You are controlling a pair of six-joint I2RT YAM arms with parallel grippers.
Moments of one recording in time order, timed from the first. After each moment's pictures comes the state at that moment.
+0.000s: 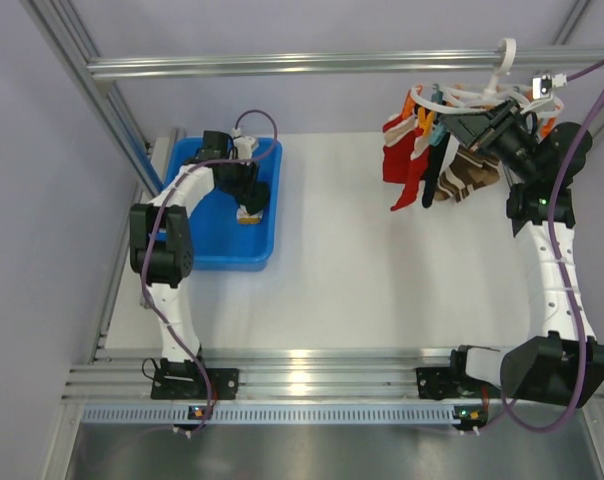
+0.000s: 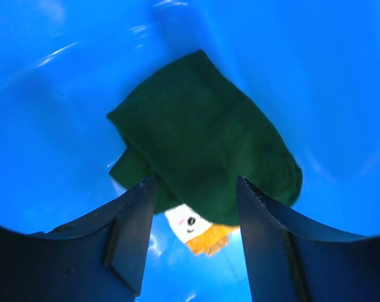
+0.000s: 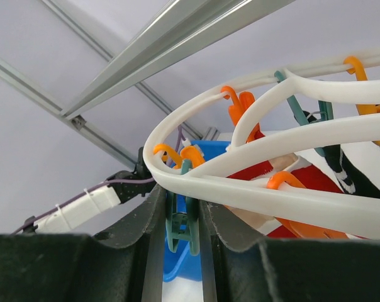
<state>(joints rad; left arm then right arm) -0.10 2.07 1.66 -0.49 0.29 0.23 -0.15 1.23 1.27 0.19 -0.76 0.87</state>
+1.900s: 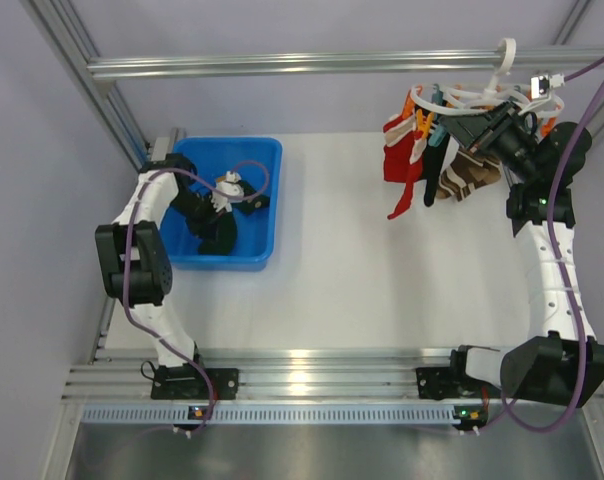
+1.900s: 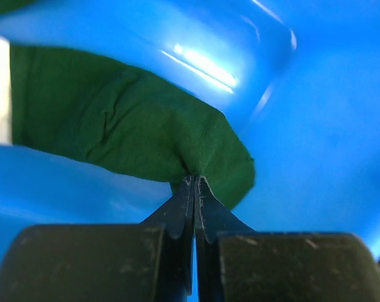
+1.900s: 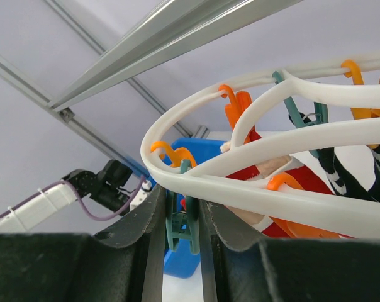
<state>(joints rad) 0.06 1.88 1.54 -1.14 0.48 1.07 -0.15 1.23 1.27 0.17 -0.77 0.80</state>
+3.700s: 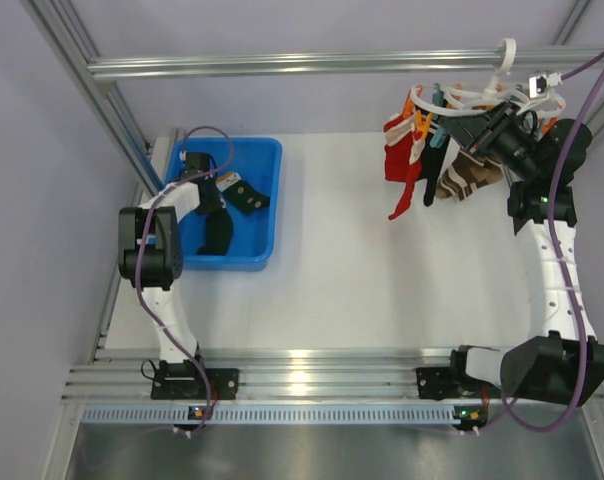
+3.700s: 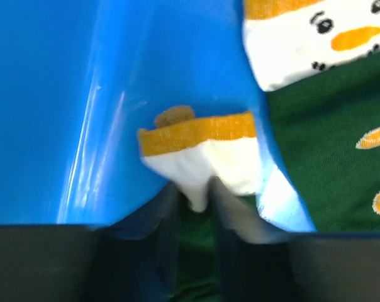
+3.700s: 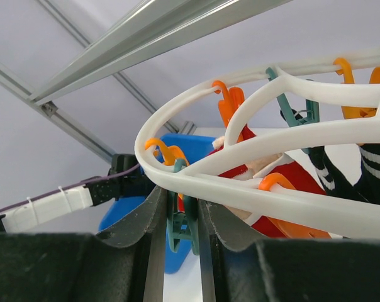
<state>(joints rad) 0.00 2.04 1.43 -0.32 -0.14 -0.27 -0.15 1.23 1.29 0.10 -0.75 0.72</state>
